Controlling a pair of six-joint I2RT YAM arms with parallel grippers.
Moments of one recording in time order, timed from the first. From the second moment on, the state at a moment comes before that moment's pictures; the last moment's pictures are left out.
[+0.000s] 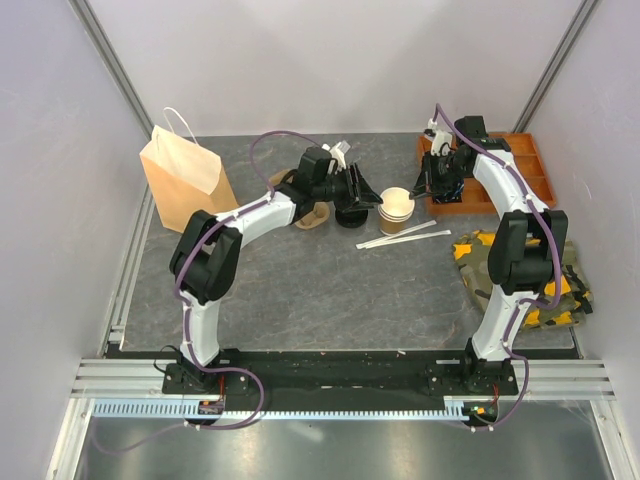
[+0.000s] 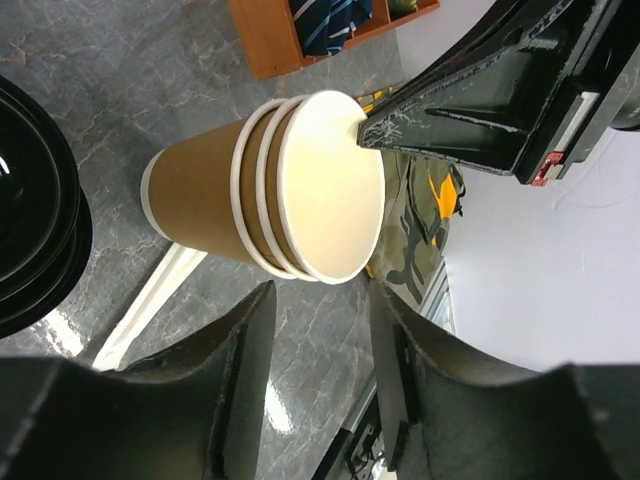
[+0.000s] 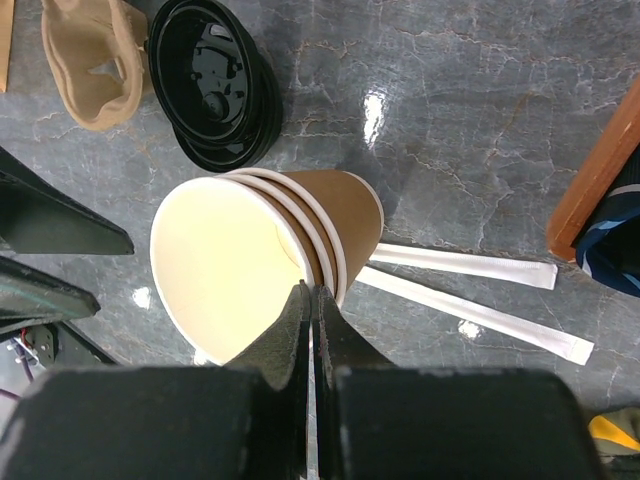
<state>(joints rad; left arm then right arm) -0.60 2.01 1.47 0.08 0.52 -0.86 0.02 1.94 1.70 -0.85 -0.57 -0.02</state>
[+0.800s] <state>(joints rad) -0.60 2.07 1.48 0.16 0.54 -0.95 0.02 1.94 1.69 -0.85 -0.61 -0.01</state>
